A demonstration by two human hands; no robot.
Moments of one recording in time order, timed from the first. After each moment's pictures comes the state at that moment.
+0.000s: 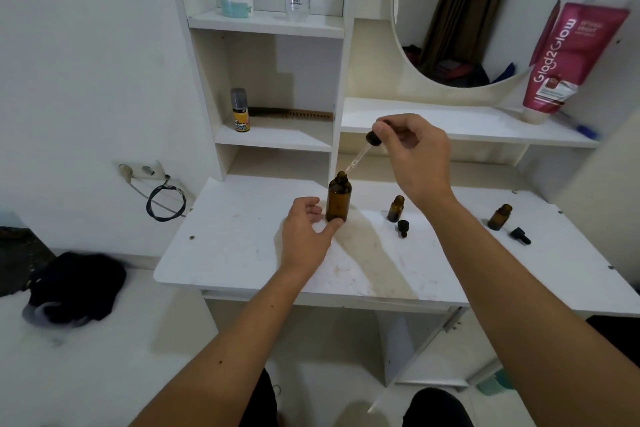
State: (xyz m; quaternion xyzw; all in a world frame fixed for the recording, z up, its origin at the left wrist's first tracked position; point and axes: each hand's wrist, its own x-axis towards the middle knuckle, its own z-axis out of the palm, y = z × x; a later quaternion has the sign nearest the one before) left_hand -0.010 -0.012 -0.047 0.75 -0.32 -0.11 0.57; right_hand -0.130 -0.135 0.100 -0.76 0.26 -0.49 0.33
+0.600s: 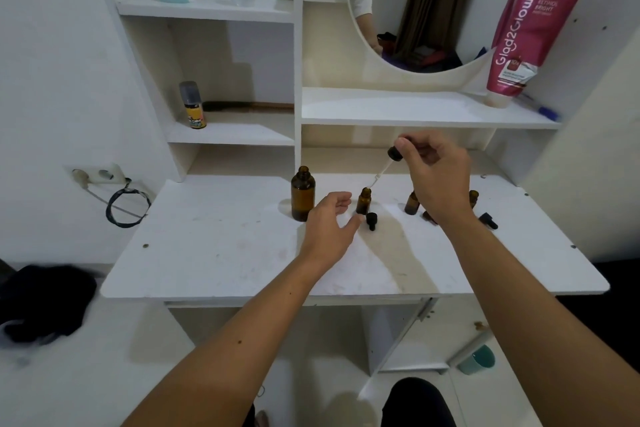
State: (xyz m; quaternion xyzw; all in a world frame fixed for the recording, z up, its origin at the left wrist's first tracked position) left_hand -0.066 -0.078 -0.044 0.70 -0.43 -0.18 0.54; right_hand -0.206 -0.179 0.067 -0.75 0.33 -0.49 0.30
